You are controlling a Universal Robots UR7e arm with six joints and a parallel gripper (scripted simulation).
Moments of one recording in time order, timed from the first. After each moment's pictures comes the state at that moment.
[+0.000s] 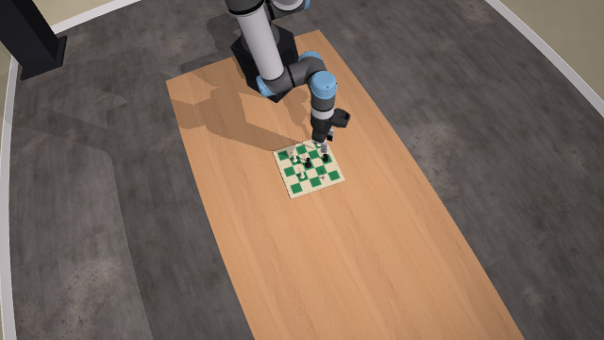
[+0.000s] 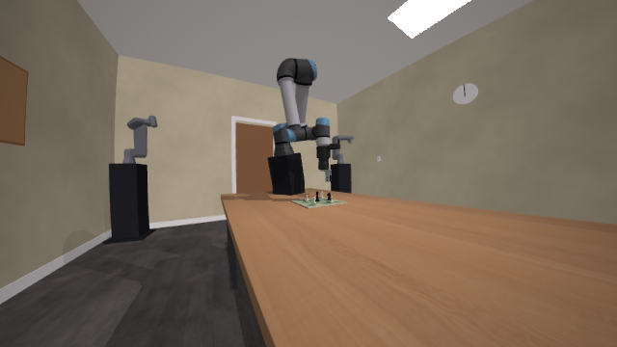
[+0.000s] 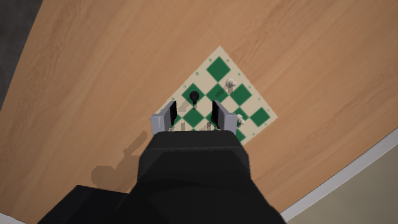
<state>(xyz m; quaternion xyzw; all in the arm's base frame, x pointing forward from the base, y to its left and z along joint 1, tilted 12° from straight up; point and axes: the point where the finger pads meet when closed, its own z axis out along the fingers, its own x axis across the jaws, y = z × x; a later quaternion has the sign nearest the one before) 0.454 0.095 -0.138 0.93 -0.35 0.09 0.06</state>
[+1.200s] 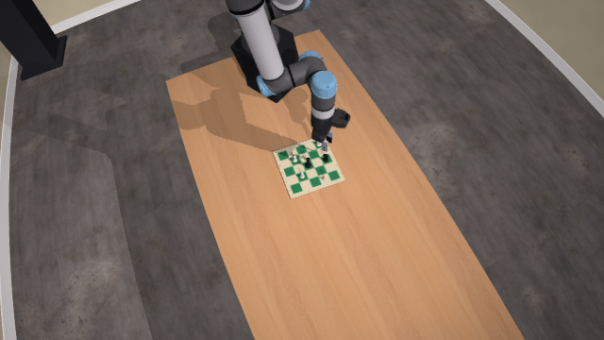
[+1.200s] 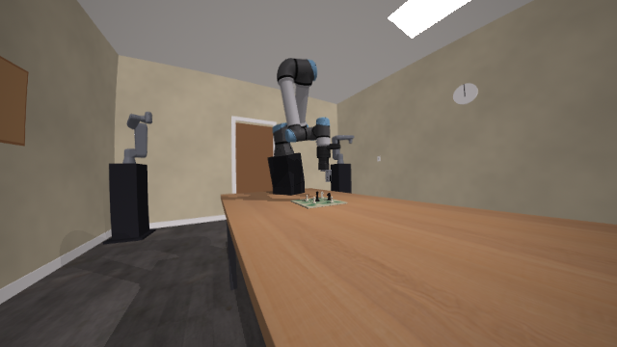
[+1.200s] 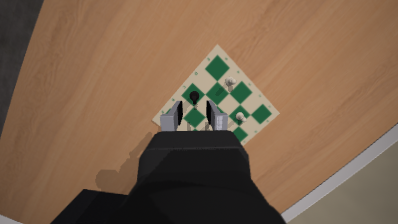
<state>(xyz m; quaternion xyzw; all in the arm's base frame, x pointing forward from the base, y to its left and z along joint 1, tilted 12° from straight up) 0.454 0.095 -0.138 0.92 -0.38 0.09 0.06</state>
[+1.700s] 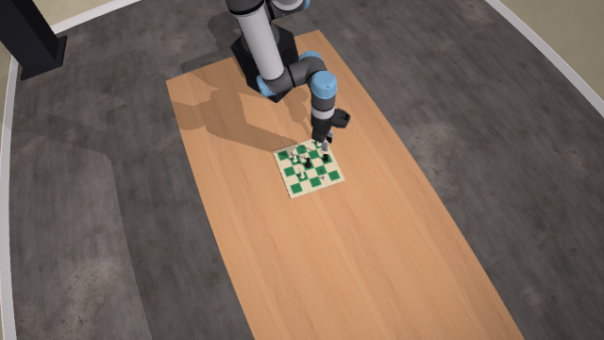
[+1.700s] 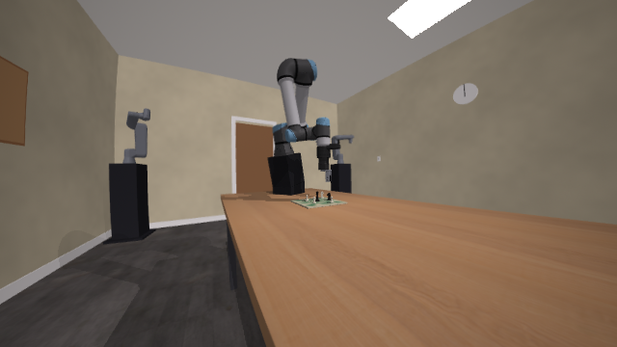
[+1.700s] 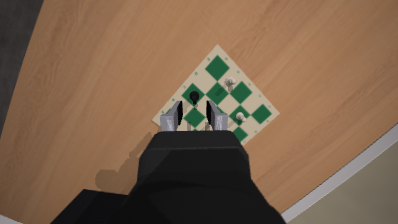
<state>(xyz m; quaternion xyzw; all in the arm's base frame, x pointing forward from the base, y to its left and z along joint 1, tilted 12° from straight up) 0.454 0.095 -0.138 0.92 -0.38 0.09 0.06</state>
